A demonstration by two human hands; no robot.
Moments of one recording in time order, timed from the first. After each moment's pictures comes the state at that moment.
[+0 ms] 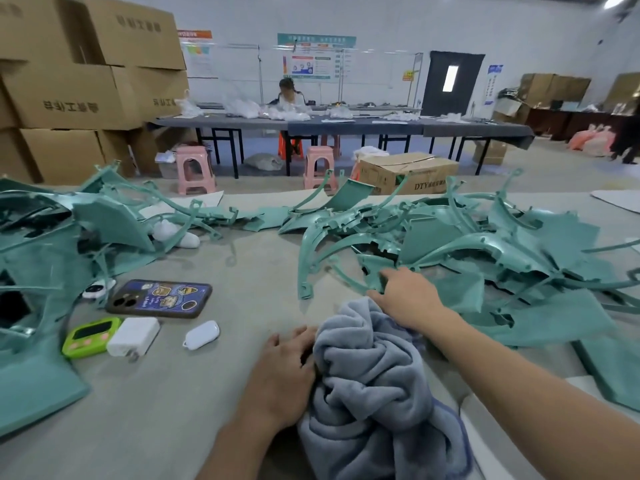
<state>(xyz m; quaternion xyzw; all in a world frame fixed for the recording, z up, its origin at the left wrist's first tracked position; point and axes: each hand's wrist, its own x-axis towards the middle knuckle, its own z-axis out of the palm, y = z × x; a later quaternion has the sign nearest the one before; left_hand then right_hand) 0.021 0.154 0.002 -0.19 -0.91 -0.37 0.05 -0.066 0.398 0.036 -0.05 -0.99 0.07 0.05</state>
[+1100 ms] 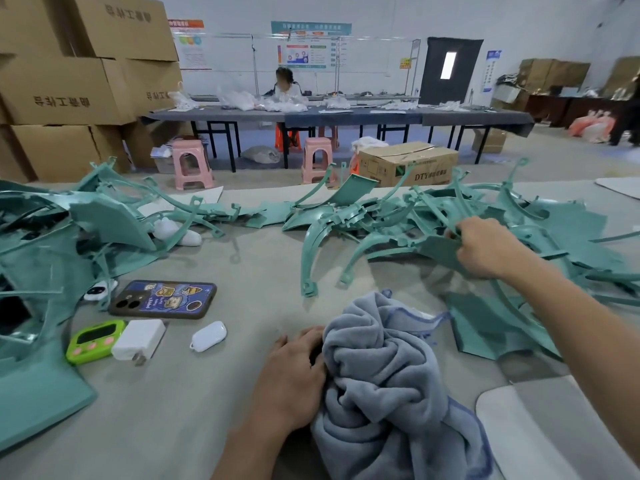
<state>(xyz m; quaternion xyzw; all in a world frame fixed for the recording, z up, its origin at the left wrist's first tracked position) 0.013 0.149 -0.007 -0.18 -0.91 -0.38 0.03 -0.067 0.481 0.114 -0.10 -0.99 0.06 0.11</state>
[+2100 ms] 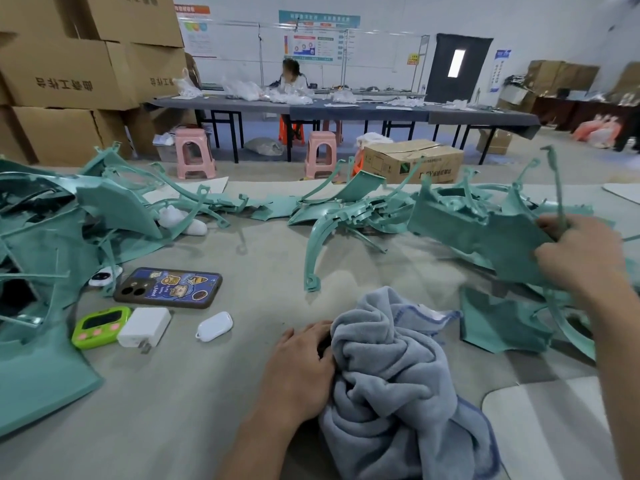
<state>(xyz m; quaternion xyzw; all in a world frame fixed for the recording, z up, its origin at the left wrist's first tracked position) 0.012 0.151 -0.008 -0.16 -0.91 -0.37 0.04 0.004 0.499 0.134 -0.25 -0.89 0.25 0.29</state>
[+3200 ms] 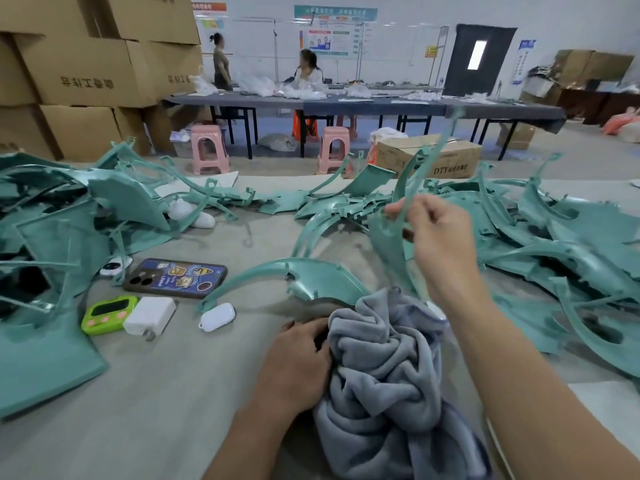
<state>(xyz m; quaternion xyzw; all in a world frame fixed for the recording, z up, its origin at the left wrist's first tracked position) 0.014 0.148 -0.009 -0.14 -0.90 -0.41 0.04 -0.025 0.346 0.120 -0.03 -0.77 0.58 0.26</state>
